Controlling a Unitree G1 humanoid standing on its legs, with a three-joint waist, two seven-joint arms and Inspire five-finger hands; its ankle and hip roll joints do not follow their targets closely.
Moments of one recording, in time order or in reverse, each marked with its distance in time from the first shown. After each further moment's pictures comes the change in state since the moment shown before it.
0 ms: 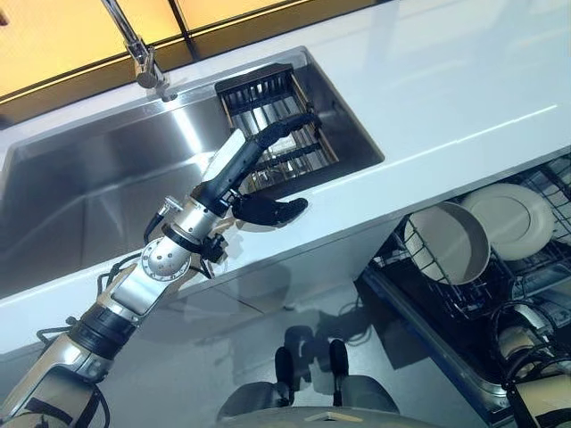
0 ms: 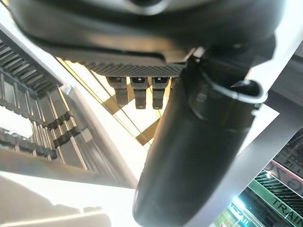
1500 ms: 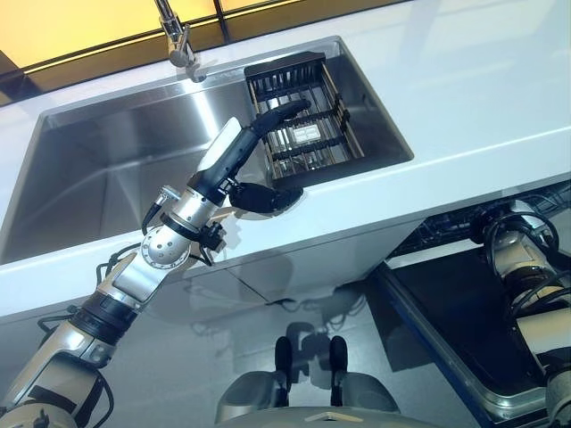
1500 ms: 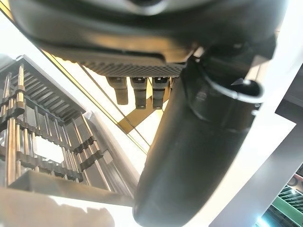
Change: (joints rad) left arm -0.060 0.001 0.001 0.076 0.014 -0.019 0.011; right arm -0.344 -0.121 0.089 -0.138 -0.053 0.053 0.000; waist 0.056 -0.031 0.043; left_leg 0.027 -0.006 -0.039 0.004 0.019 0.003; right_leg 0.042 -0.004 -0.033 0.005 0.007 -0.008
